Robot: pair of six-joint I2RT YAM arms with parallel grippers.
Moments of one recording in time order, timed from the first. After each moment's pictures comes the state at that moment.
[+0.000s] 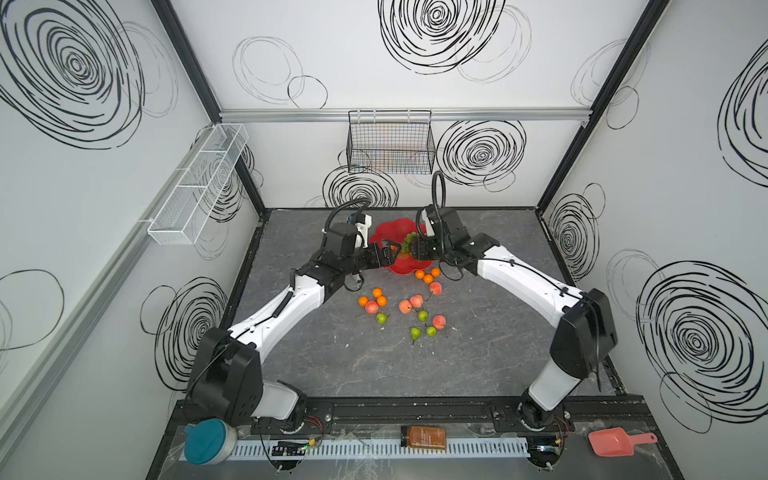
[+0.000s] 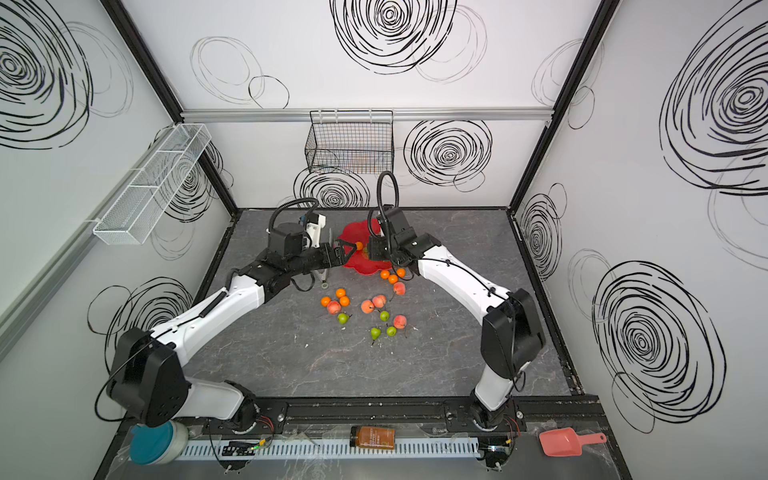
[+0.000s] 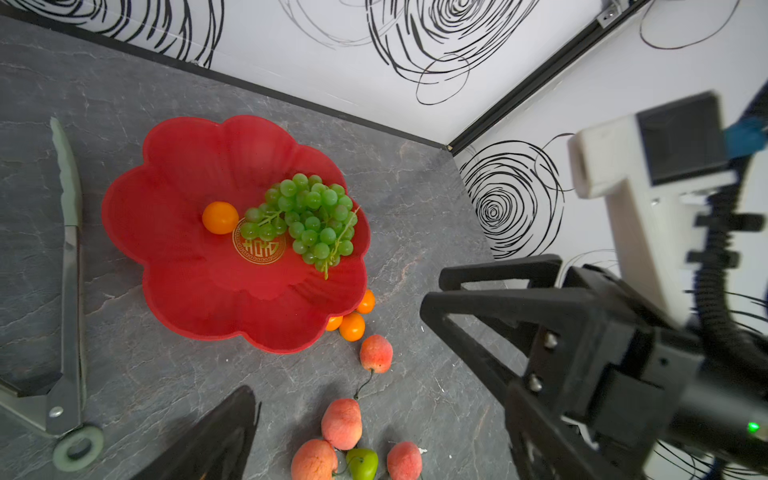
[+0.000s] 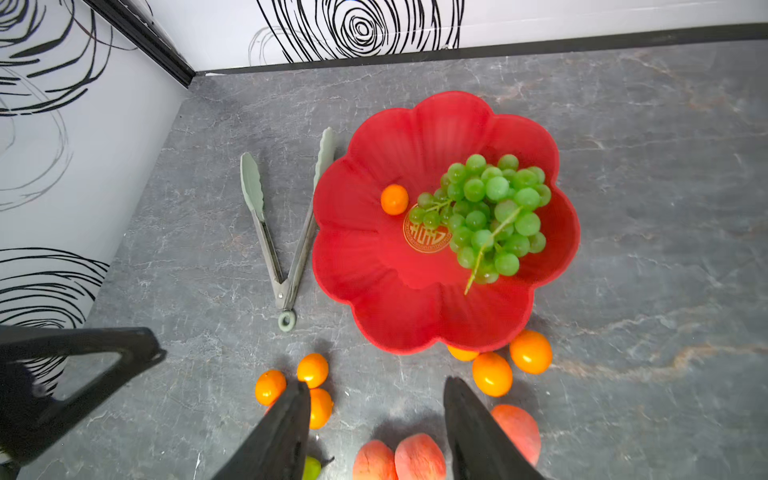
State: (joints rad) left arm -0.43 1.38 1.05 -0.14 0.32 -0.57; right arm 0.60 1.63 1.37 -0.47 0.02 0.49
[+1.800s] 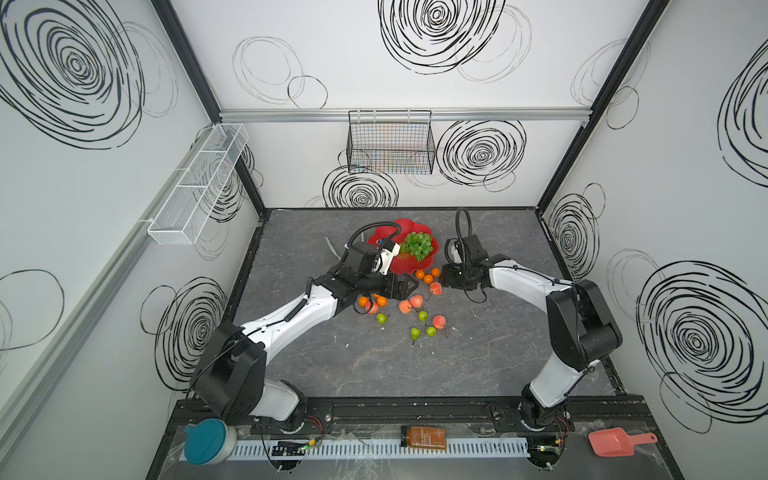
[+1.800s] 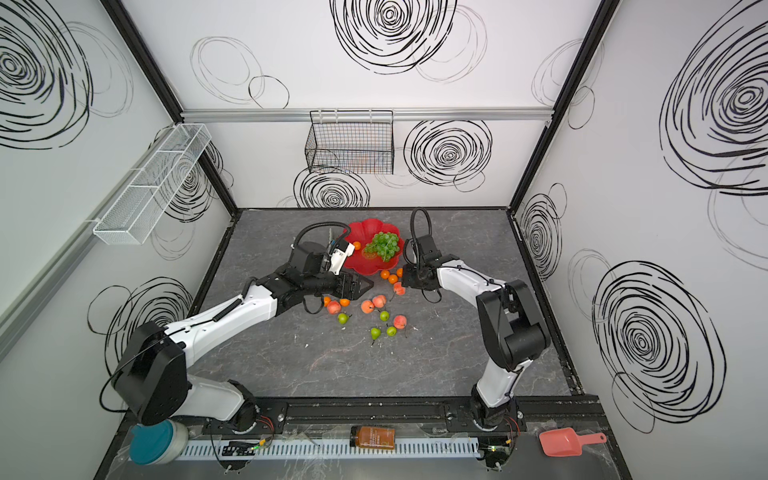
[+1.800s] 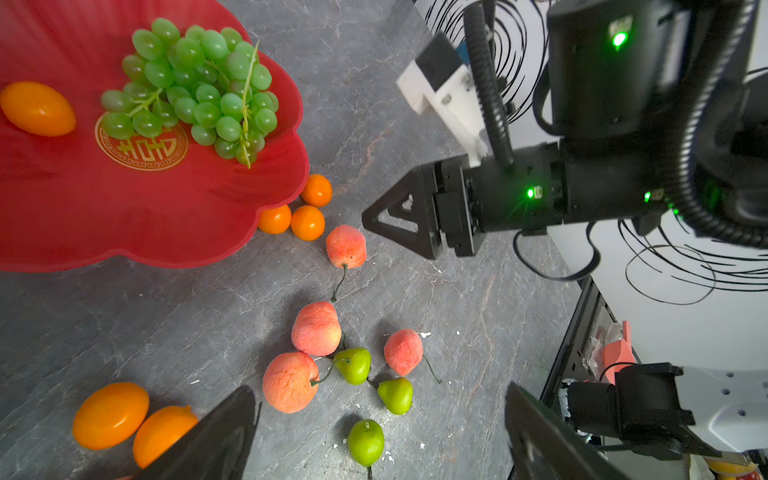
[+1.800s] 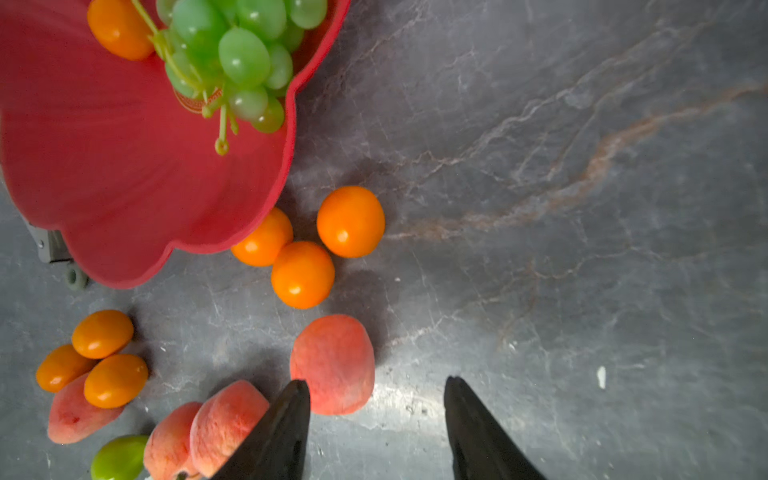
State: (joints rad) left arm -0.55 1.47 1.00 -0.19 0.43 -0.37; right arm 0.37 1.75 1.11 -0.41 -0.15 0.49
